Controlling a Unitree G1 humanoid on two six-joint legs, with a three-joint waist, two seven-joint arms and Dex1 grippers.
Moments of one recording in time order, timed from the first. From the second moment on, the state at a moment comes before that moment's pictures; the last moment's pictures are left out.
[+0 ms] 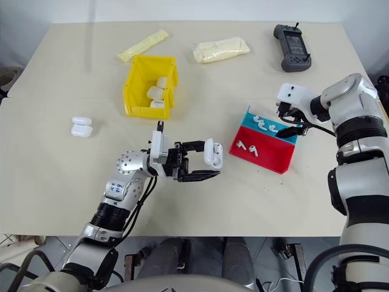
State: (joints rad) left arm -0.47 0.19 -0.20 0.13 -0.41 -0.03 -1.14; right arm -1.21 -0.75 0.40 1.09 -0.28 0.13 1.27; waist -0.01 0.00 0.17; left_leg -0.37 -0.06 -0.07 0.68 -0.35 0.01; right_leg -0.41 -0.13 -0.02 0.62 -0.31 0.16
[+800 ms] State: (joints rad) left arm -0.47 0.20 -0.20 0.12 -0.40 -0.01 -1.11; right arm -1.21 -0.71 0.38 1.10 -0.31 0.05 1.28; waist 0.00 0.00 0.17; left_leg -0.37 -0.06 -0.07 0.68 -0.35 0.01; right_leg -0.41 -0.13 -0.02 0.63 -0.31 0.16
